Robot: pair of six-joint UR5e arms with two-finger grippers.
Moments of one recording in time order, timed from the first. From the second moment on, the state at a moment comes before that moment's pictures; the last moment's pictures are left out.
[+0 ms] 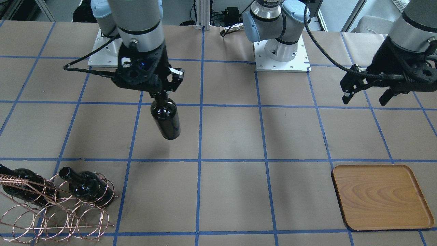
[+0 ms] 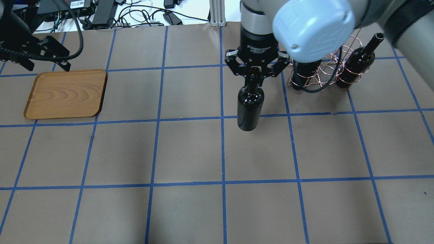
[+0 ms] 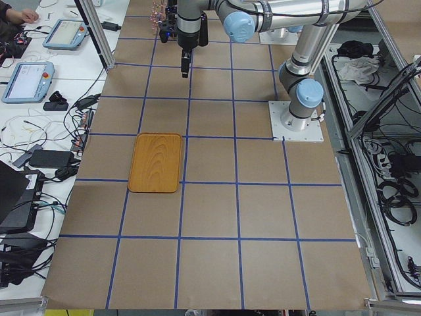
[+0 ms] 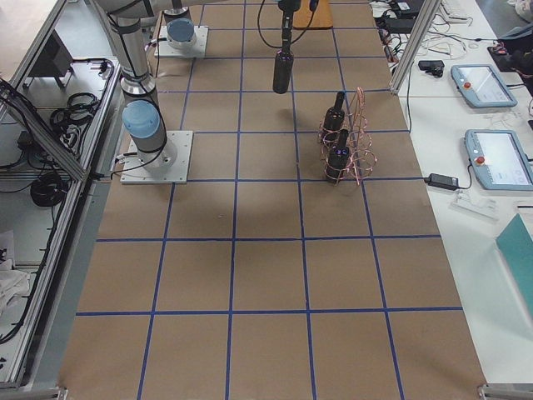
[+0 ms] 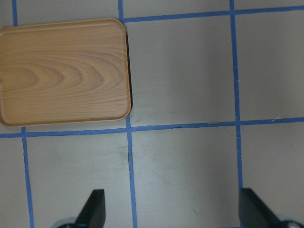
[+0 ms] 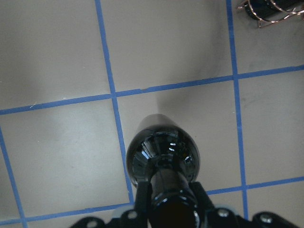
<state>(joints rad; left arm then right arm) -1.25 -1.57 -1.56 -1.47 1.57 0.38 1.90 -1.38 1.41 -1.58 -1.58 0.46</state>
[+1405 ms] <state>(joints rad) -1.22 -1.57 -1.56 -1.47 1.57 0.41 2.01 -1.26 1.45 -1.76 -1.58 0.58</state>
